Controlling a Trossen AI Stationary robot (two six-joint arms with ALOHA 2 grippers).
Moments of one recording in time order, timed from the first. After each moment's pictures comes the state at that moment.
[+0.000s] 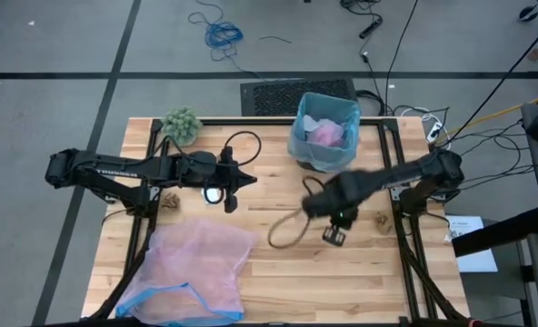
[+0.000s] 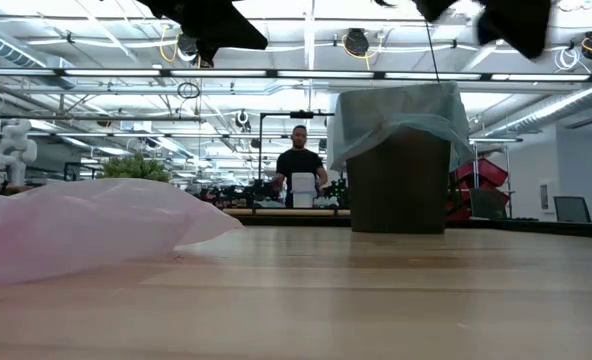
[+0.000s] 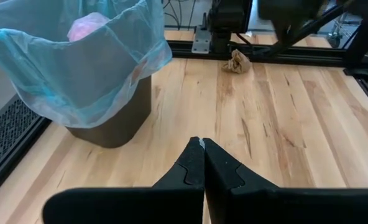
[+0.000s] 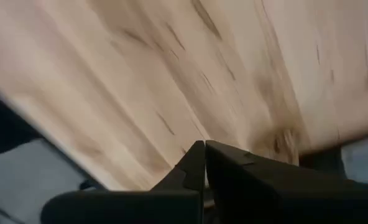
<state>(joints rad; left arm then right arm) 0.02 1.16 0.89 -0.12 -0.08 -0.02 0.25 1.67 1.55 -1.57 -0.17 0.77</state>
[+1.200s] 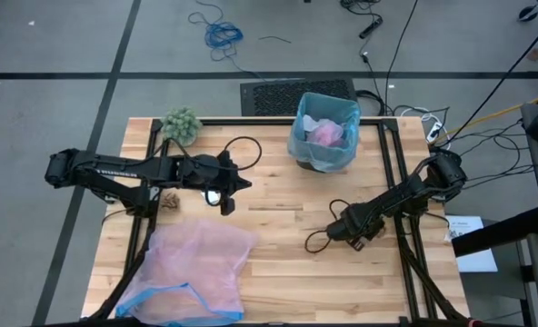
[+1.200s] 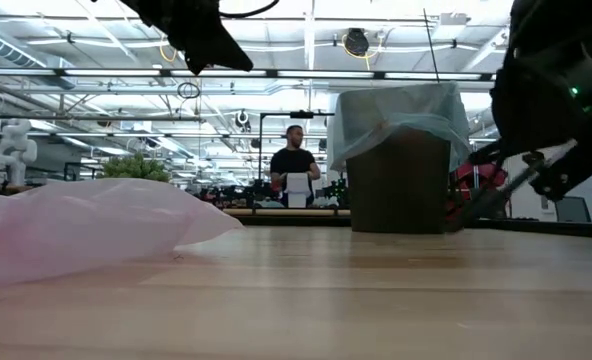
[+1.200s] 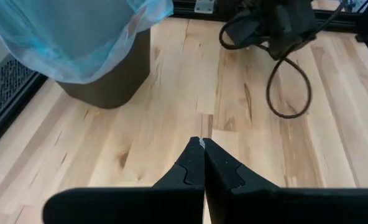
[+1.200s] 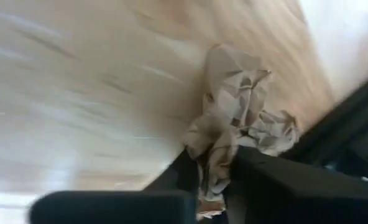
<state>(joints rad) 0.02 1.16 0.89 -0.26 -0.08 -0.07 0.35 1.68 0.76 -1.08 -0.17 1.17</state>
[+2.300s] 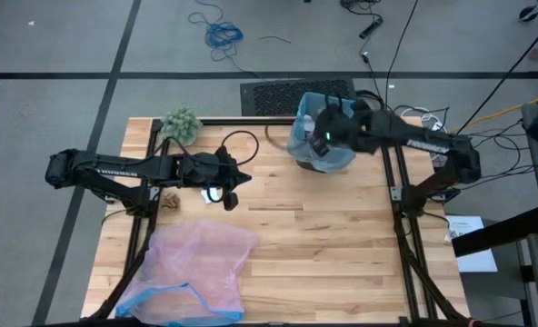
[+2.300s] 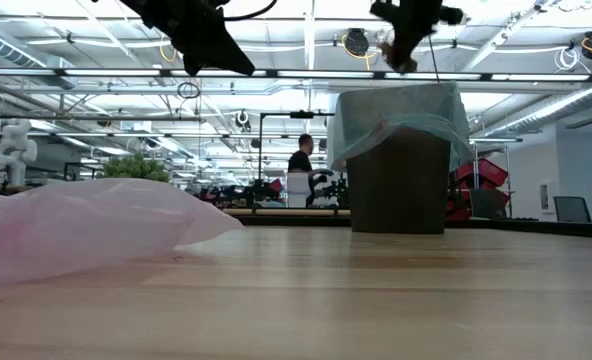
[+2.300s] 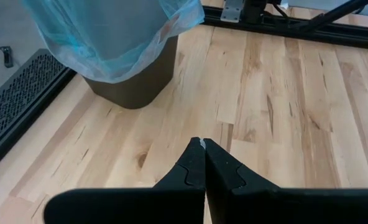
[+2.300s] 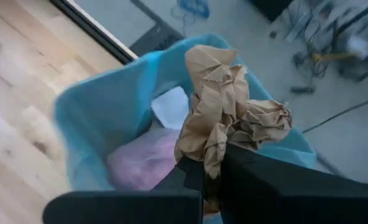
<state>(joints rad) 0.03 1.16 0.88 -0.25 -0.16 -0.12 -0.23 1.47 1.62 -1.18 0.67 0.42</state>
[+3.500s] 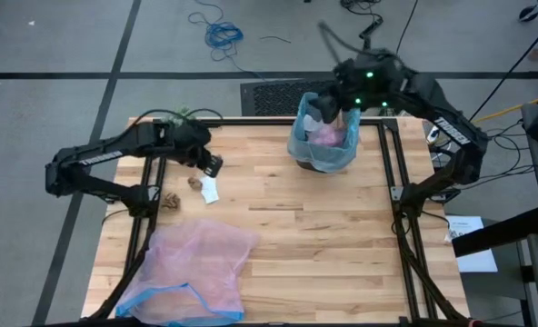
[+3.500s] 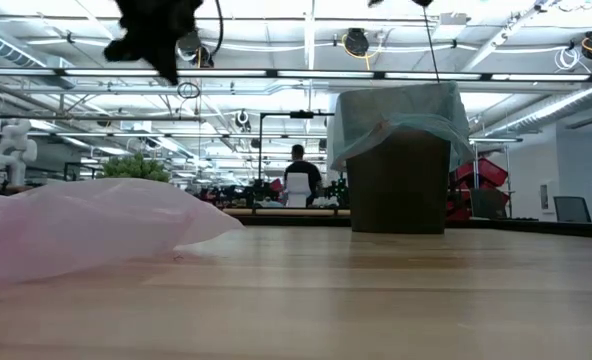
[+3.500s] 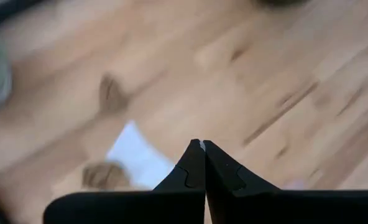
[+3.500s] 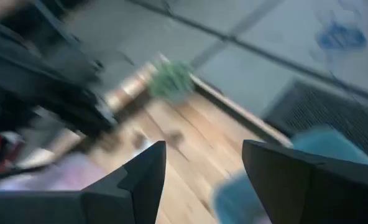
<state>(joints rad) 0.32 1.17 1.22 -1.14 -0.06 -0.67 -0.43 1.47 1.98 -1.01 0.00 0.40</state>
